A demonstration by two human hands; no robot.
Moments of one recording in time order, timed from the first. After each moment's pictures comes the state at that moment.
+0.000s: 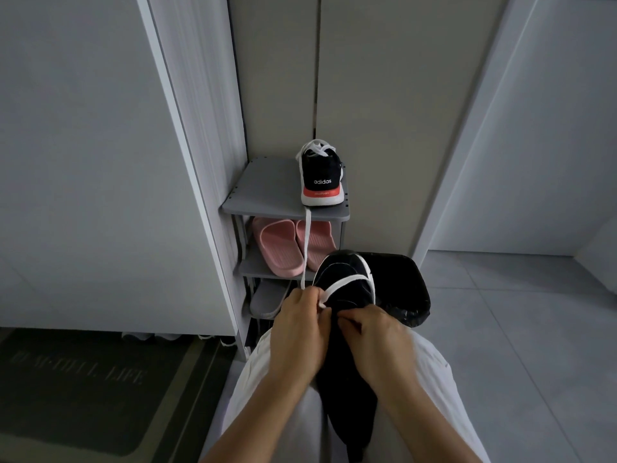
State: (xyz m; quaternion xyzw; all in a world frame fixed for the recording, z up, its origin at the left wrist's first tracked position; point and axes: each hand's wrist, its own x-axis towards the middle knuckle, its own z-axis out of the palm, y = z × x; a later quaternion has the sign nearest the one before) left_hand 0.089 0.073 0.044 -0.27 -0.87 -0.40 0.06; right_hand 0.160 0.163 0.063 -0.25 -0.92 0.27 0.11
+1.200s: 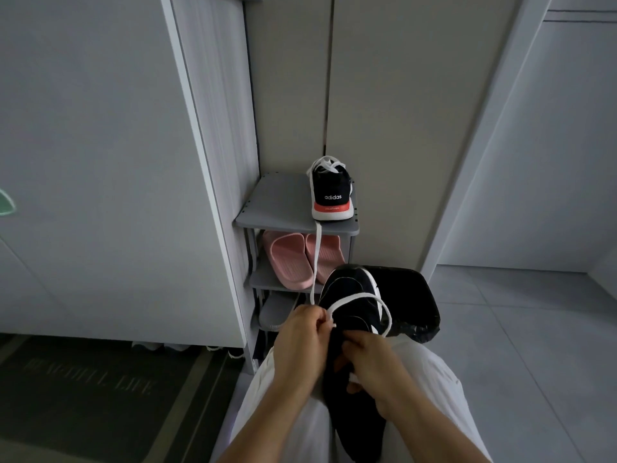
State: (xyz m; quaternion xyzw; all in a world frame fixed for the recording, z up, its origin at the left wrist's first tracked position) left_hand 0.078 0.068 0.041 -0.22 -0.89 -0.39 0.02; right_hand 0.152 0.153 0.058 -0.28 -0.74 0.61 -0.02
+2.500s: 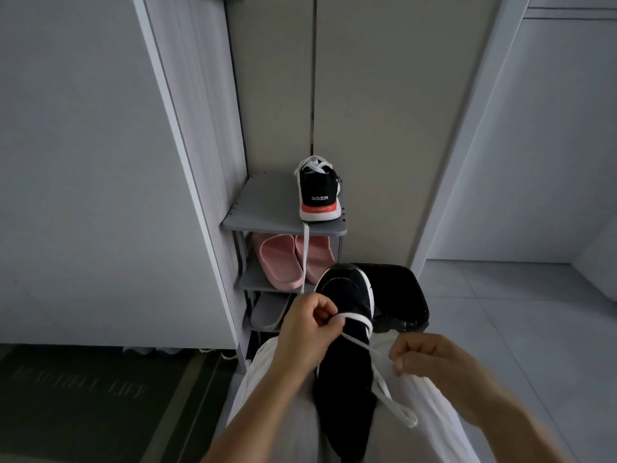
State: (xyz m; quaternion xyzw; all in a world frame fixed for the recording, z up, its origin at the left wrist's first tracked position) left_hand 0.080 0.080 0.058 -0.25 -0.80 -0.54 -0.06; right_hand 0.212 0.218 0.099 -0.17 -0.74 0.64 -0.02
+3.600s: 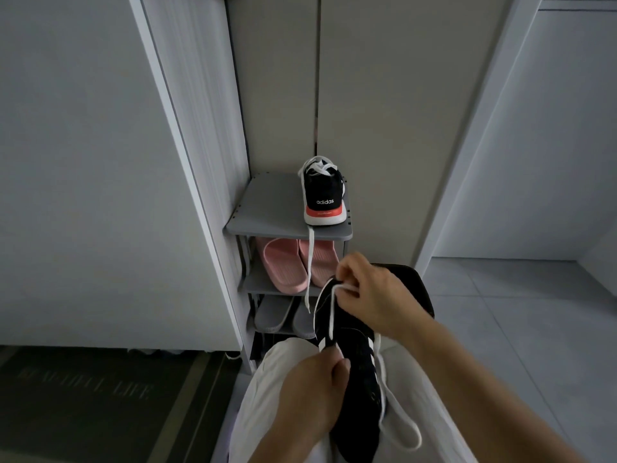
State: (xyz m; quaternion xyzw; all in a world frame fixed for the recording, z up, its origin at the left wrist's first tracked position) left_hand 0.117 0.055 0.079 -0.30 -0.89 -0.32 -0.12; right_hand 0.111 0.203 0.125 -0.05 -0.95 0.28 0.13
